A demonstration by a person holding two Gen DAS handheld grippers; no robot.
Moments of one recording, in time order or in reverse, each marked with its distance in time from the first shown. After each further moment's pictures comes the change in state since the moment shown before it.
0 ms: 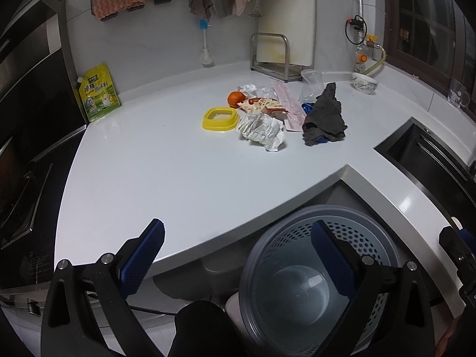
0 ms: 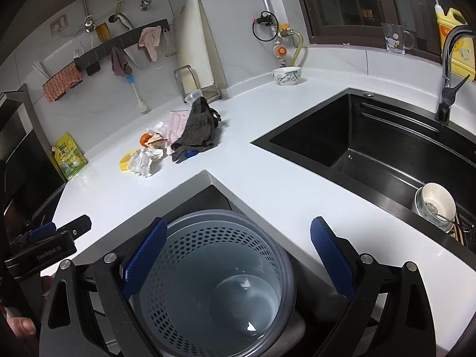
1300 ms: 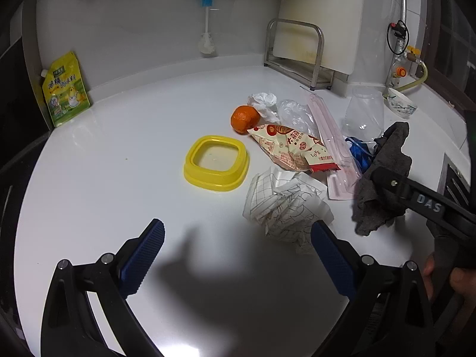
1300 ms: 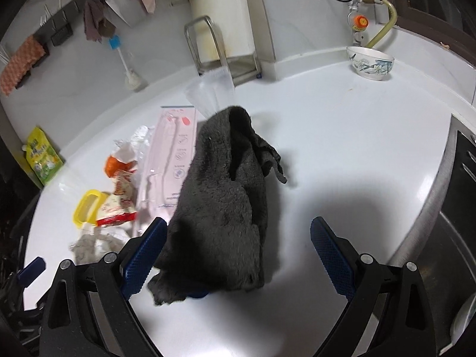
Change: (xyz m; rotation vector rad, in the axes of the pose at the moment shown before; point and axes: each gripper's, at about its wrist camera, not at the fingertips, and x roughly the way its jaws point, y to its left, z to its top) left arm 0.146 0.013 0.104 -0.082 0.059 -0.035; right arm 0.262 0.065 0.146 -0.118 0.204 0.061
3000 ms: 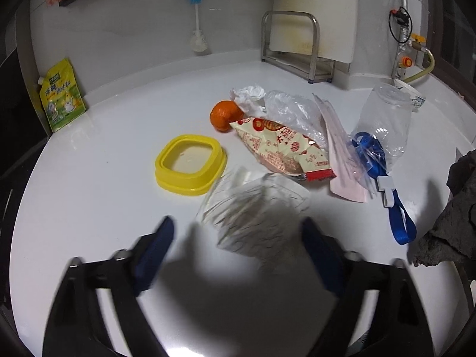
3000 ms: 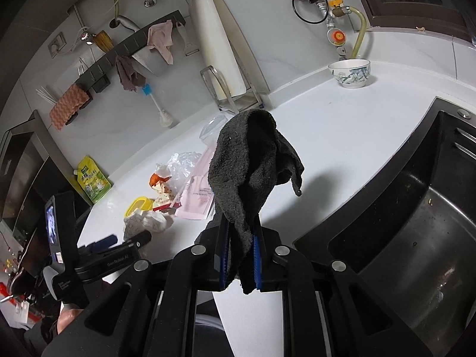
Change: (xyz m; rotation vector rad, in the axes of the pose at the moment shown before) left arm 0.026 -0.037 0.000 0.028 0.002 0.060; right arm -0.099 -0.081 -0.046 0.073 -0.159 0.250
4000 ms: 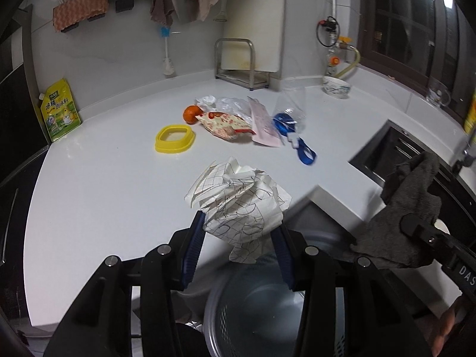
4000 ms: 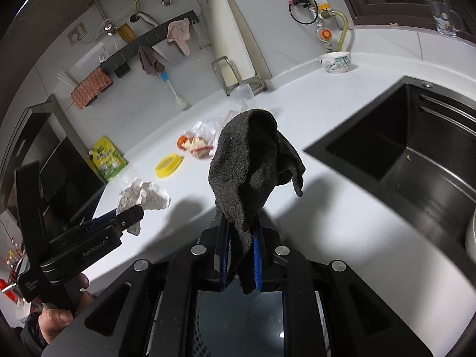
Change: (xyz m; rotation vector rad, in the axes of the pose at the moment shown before) left arm -0.139 0.000 -0.093 0.125 -0.097 -0.178; right arm -0.105 0.059 -0.115 0.012 0.007 -0.038
